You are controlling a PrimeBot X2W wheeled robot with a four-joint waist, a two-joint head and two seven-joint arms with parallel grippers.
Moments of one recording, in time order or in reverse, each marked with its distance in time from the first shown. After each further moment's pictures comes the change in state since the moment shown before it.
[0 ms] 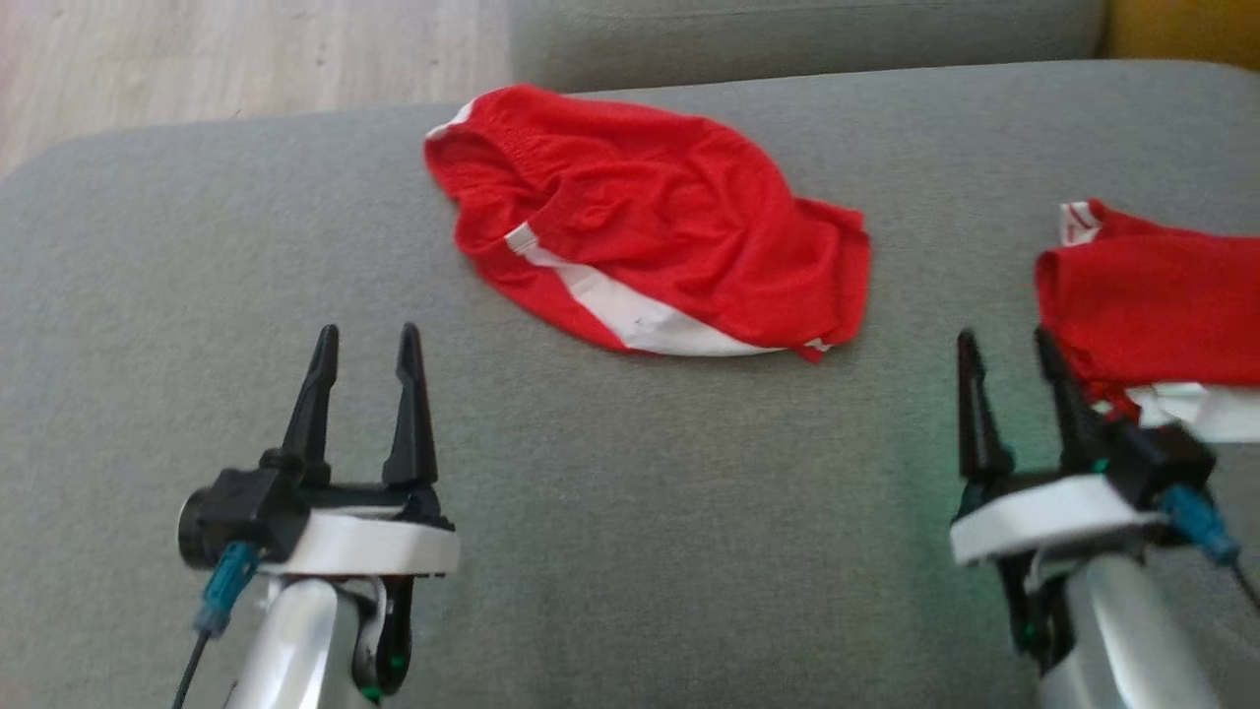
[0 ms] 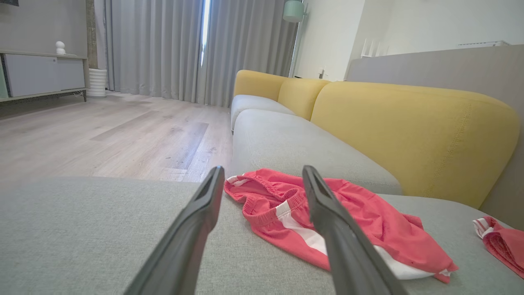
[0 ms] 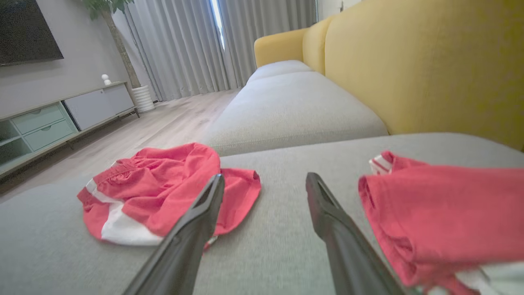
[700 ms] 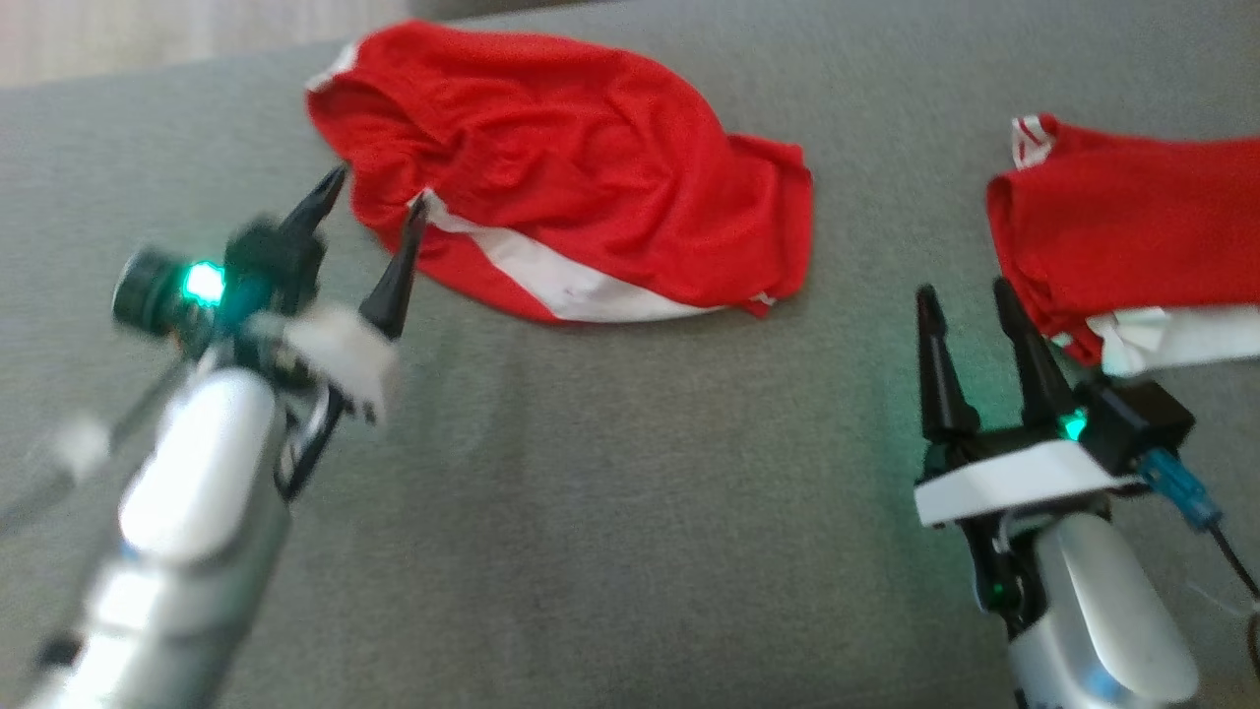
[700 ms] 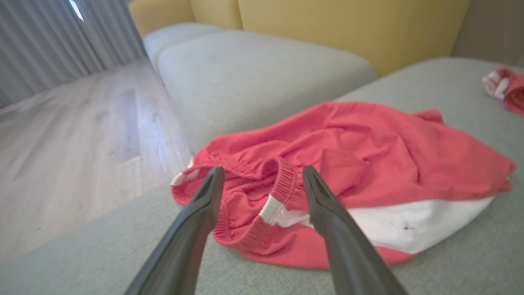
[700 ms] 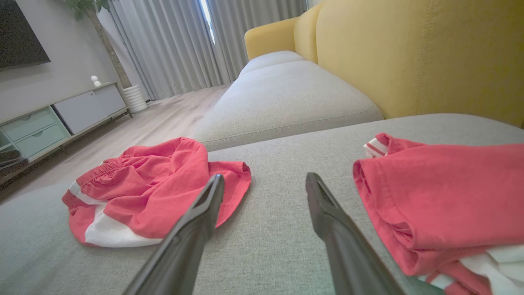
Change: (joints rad) left arm -0.413 0.230 -0.224 0.254 0.055 -0.071 0.260; right arm -0.033 0.009 0.083 -0.051 0.061 0.000 0.000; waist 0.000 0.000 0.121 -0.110
